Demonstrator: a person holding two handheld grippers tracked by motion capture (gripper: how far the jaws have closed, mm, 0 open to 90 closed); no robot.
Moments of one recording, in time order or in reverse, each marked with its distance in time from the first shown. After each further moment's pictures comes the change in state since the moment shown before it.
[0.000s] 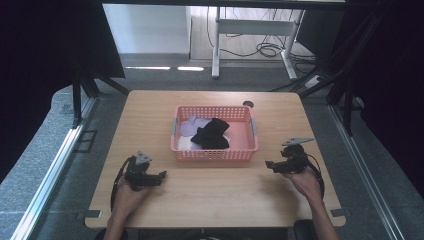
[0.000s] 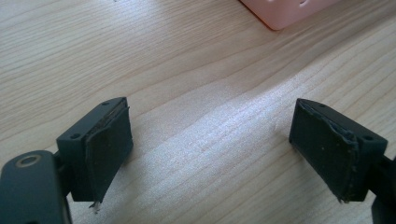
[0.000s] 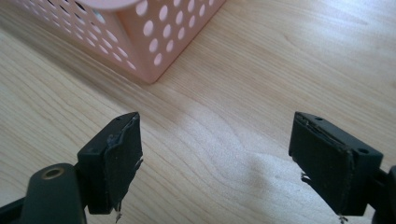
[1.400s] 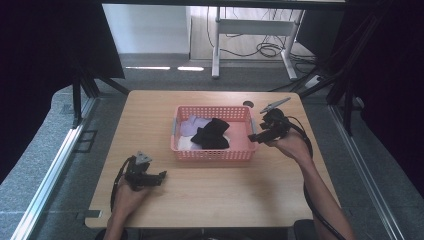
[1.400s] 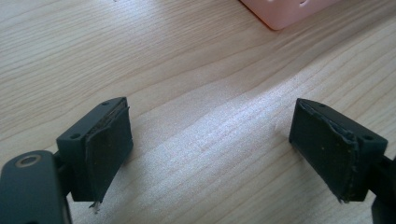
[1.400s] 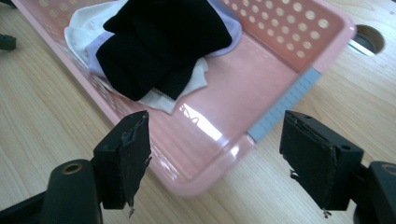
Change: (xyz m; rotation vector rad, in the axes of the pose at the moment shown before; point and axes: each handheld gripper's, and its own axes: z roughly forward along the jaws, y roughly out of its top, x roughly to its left) left arm 0.001 0.000 0.000 0.005 0.000 0.008; right arm 0.022 0.126 -0.003 0.070 0.131 -0.184
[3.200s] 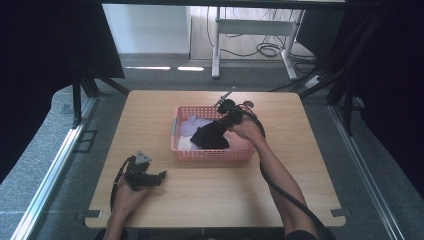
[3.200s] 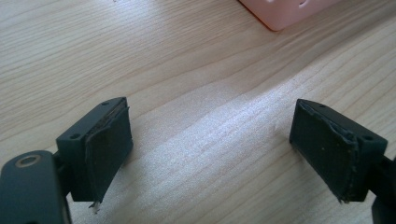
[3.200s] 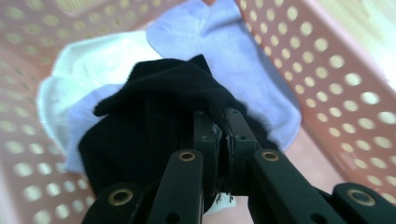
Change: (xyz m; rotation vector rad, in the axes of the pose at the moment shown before) left arm 0.001 0.000 0.000 0.001 -0.004 0.002; right arm 0.025 0.089 0.116 0.086 0.079 -0.180
